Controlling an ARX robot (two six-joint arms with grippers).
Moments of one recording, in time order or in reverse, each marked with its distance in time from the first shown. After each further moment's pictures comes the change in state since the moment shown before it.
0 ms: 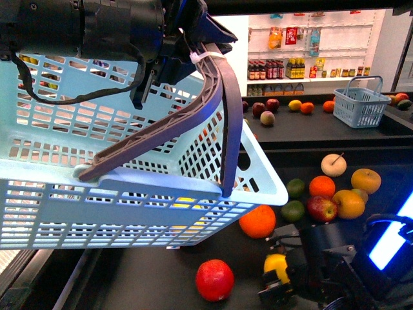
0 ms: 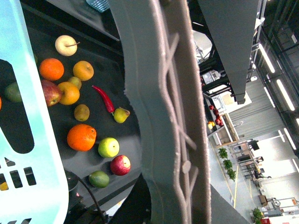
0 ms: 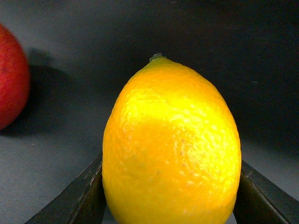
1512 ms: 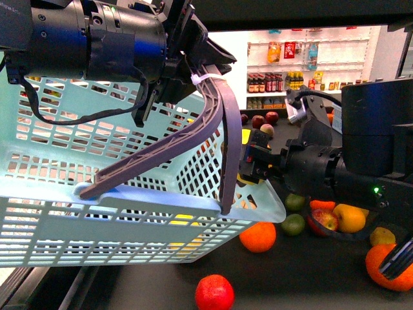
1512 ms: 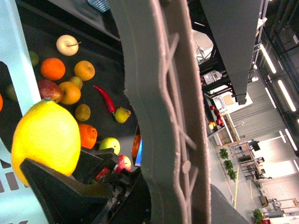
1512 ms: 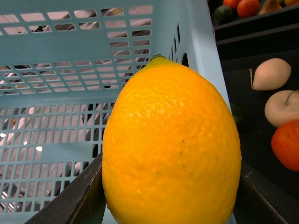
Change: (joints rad) left arm 0.000 0.002 0.000 0.000 -0.005 0.000; right arm 0.115 -0.739 -0.435 0.250 -0.266 0.545
